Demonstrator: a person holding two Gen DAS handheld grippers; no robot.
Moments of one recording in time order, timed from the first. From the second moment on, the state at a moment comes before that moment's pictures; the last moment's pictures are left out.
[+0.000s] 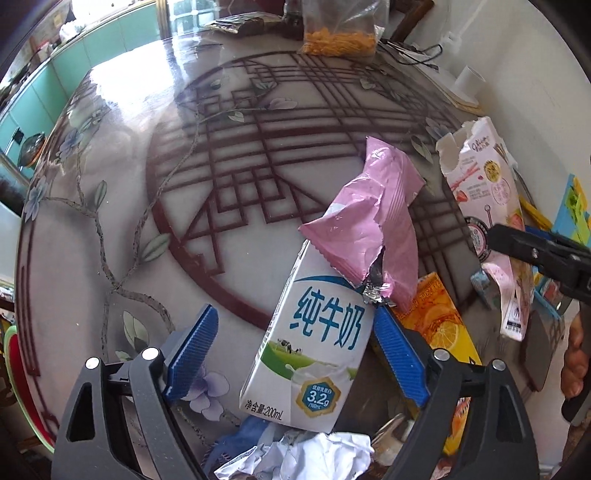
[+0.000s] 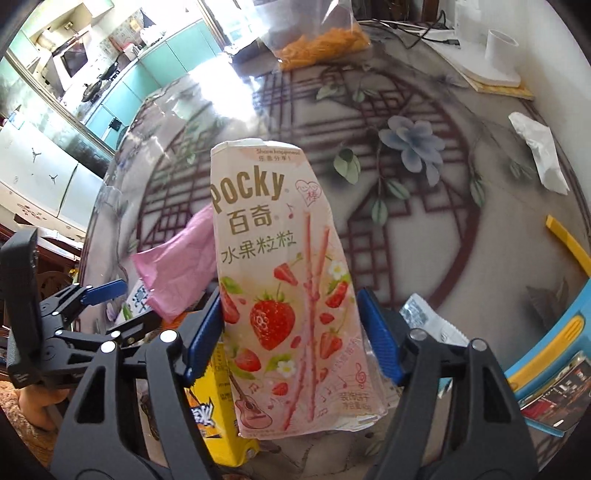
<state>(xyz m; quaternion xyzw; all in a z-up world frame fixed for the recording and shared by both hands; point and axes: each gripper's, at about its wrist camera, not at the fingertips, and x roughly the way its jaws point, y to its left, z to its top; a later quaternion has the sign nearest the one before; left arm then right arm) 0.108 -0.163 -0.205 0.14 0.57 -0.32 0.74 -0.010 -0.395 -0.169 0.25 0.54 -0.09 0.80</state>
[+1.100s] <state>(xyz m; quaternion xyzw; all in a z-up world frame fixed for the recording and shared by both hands) 0.103 -0.115 -0.159 0.15 0.52 -0.31 0.79 0.002 -0.348 -0.142 0.24 0.52 -0.04 0.82</state>
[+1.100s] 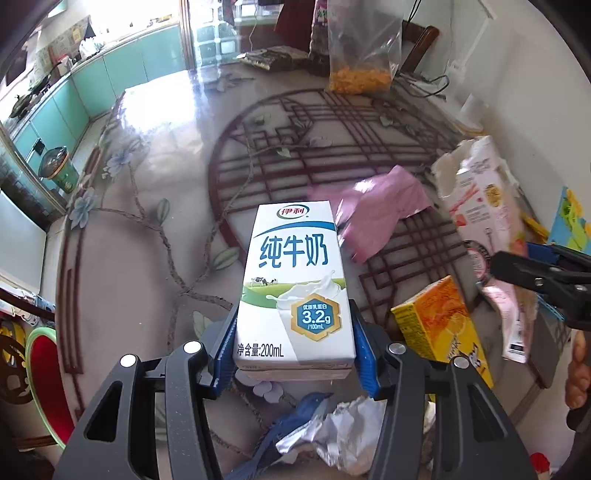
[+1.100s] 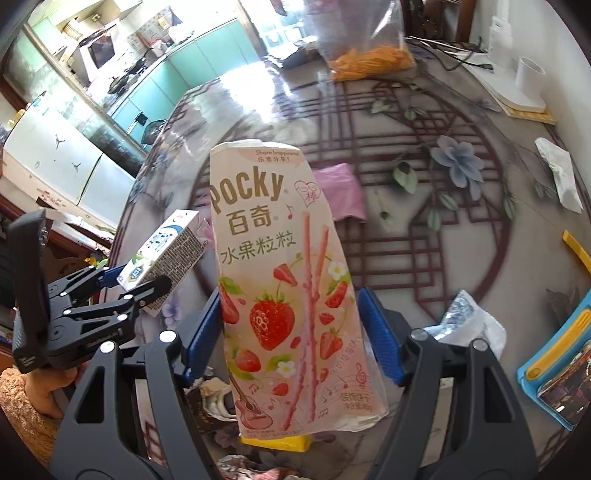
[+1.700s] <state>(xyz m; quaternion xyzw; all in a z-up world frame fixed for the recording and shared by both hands) 0.101 -0.031 -0.124 0.08 0.49 -0.30 0.82 0.022 -0.280 -0.119 0.21 0.52 -0.02 0.83</state>
